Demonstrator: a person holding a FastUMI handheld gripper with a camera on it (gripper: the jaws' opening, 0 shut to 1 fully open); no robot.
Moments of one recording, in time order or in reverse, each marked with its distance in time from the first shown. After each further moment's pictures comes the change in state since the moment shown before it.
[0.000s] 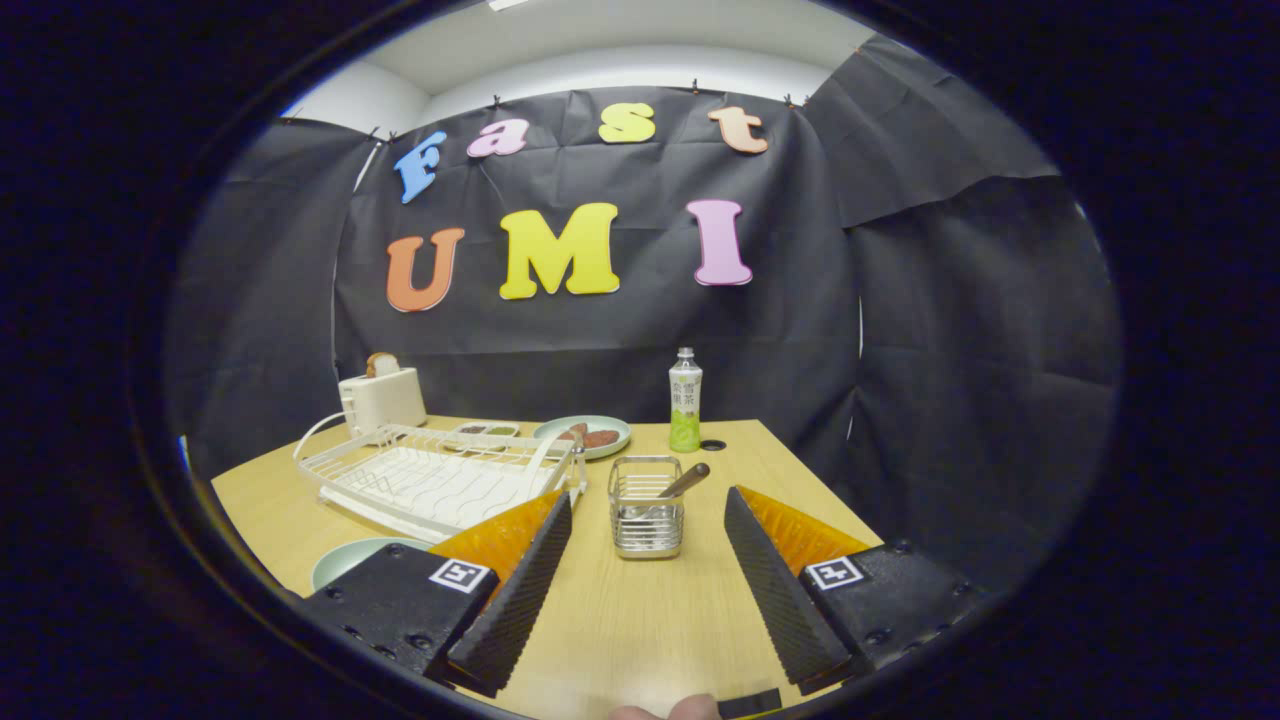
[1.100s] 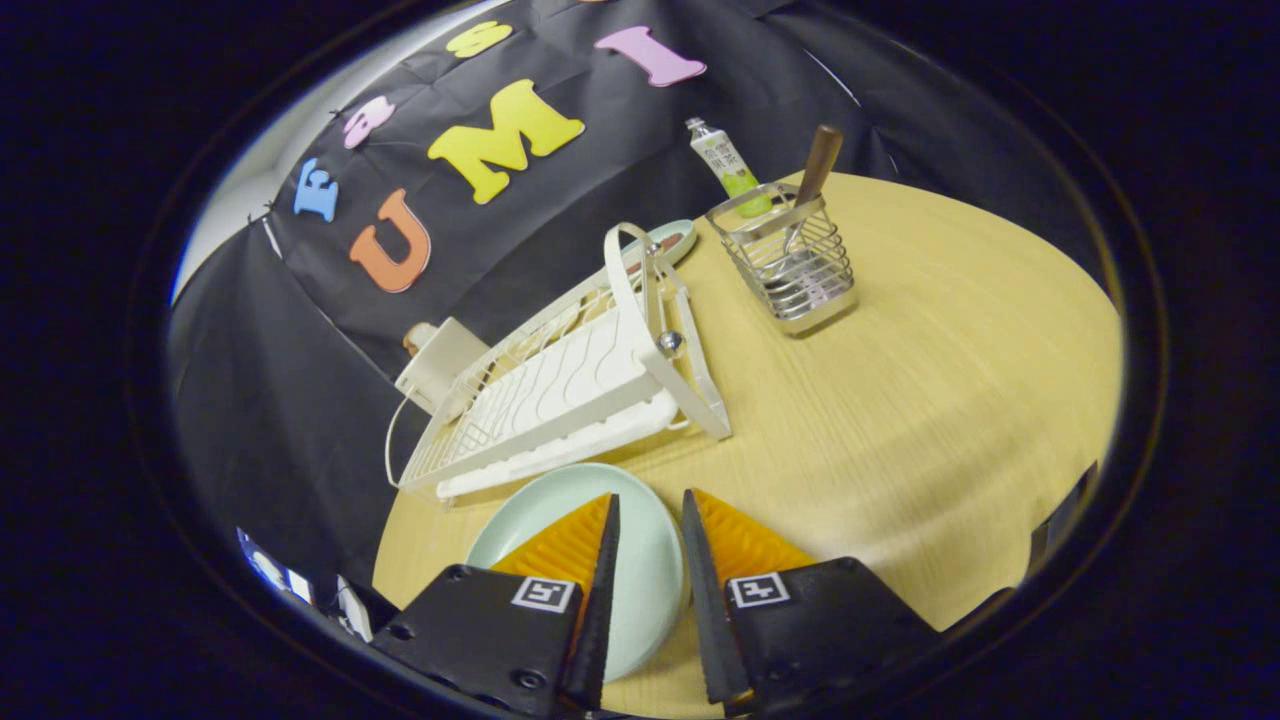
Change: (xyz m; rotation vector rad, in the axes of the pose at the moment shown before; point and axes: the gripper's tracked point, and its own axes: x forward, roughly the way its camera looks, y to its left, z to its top) arm 0.011 0.143 -0.113 0.453 0.481 0.221
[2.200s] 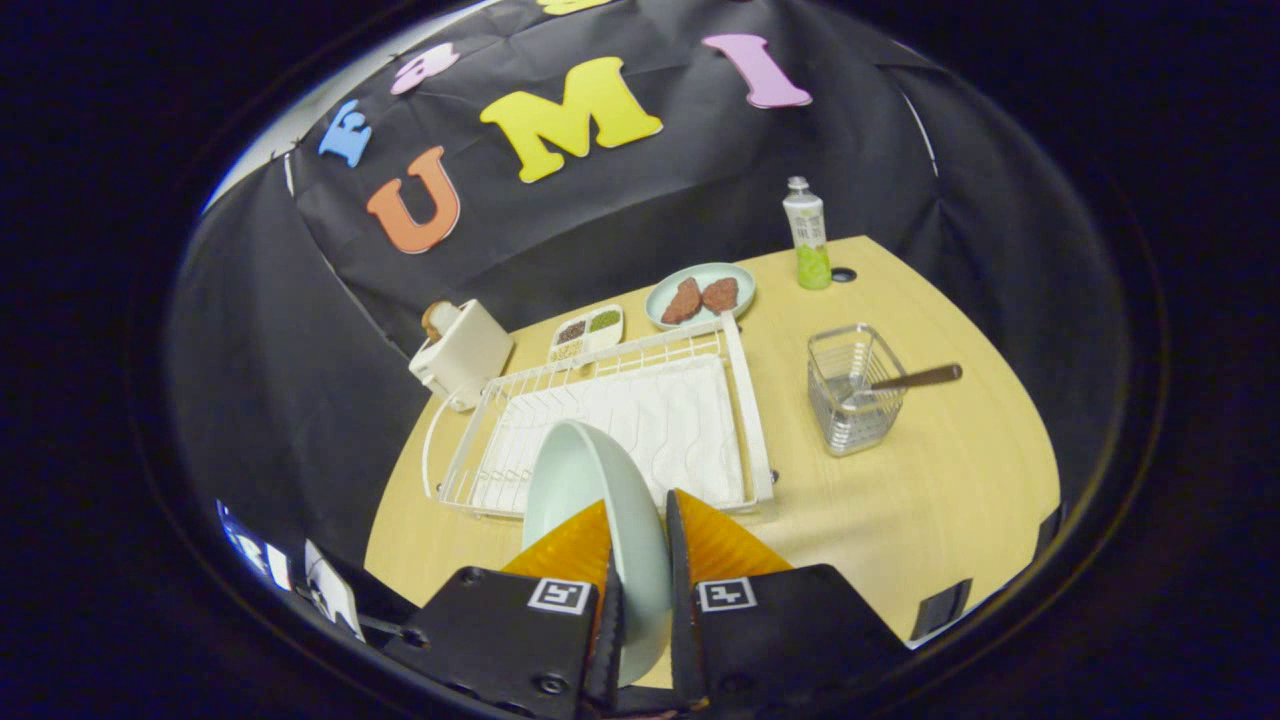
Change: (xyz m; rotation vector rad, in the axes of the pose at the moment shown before) arm -0.047 0.081 0.064 -0.094 0.119 -0.081
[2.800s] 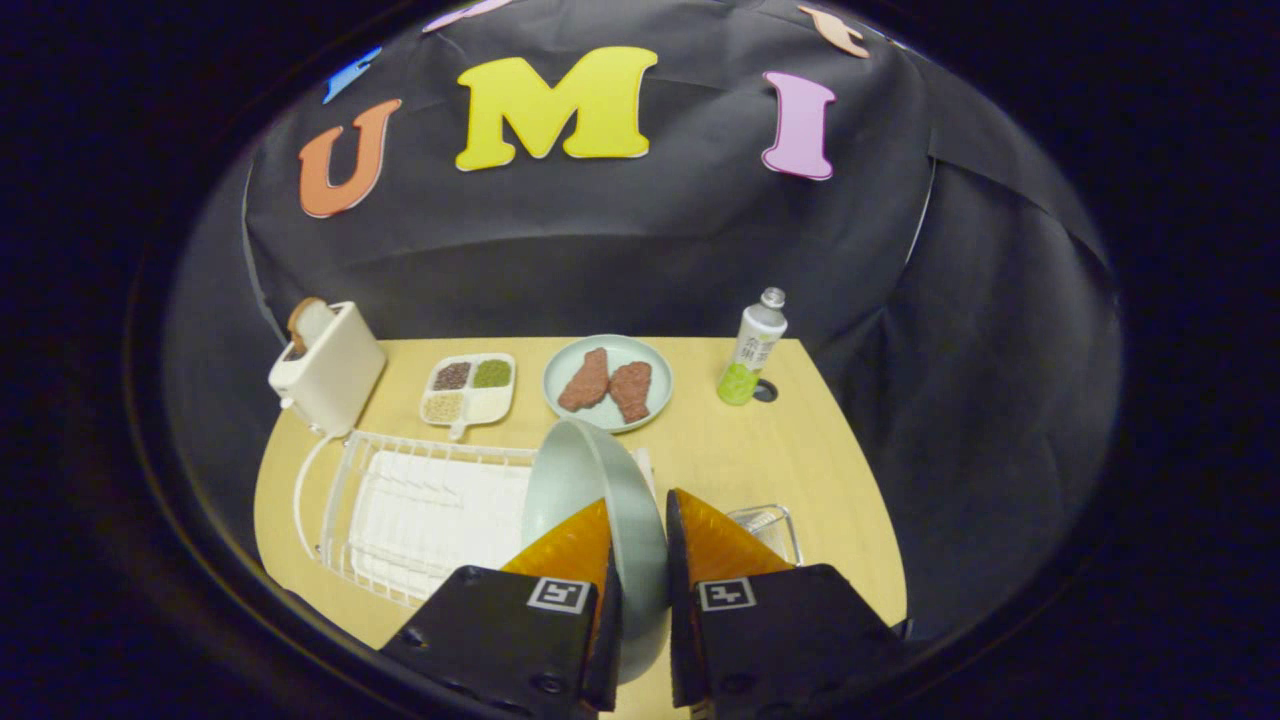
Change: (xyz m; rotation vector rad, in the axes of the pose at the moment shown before) arm 0.027 0.028 0.169 -0.248 0.001 -0.361
